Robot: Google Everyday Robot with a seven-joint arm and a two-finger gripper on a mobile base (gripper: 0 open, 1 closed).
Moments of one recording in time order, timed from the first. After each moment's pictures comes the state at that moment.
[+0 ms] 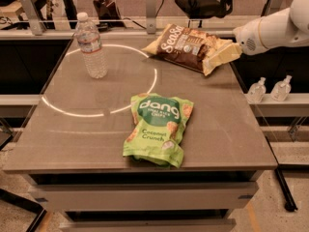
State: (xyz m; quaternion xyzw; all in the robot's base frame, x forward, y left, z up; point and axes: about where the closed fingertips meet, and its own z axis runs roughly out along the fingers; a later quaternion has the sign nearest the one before) arm 0.730 -0.222 0.896 -0.41 0.79 0.10 0.44
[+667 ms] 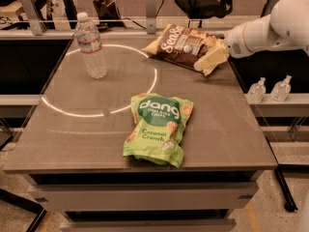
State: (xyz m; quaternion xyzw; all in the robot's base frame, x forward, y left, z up) arm 0.751 -0.199 0.874 -0.41 0.79 0.09 0.44
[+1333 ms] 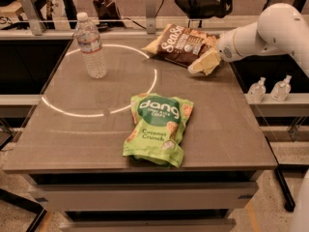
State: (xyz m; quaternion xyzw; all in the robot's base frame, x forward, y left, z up) arm 0.766 -0.184 0.854 -0.41 0.79 0.08 0.44
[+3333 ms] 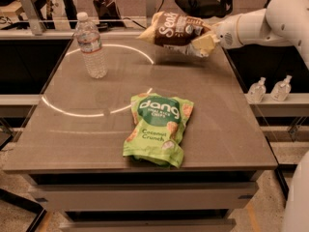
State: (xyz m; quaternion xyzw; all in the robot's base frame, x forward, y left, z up) arm 0.775 -0.163 0.902 -0.40 0.76 0.16 0.49
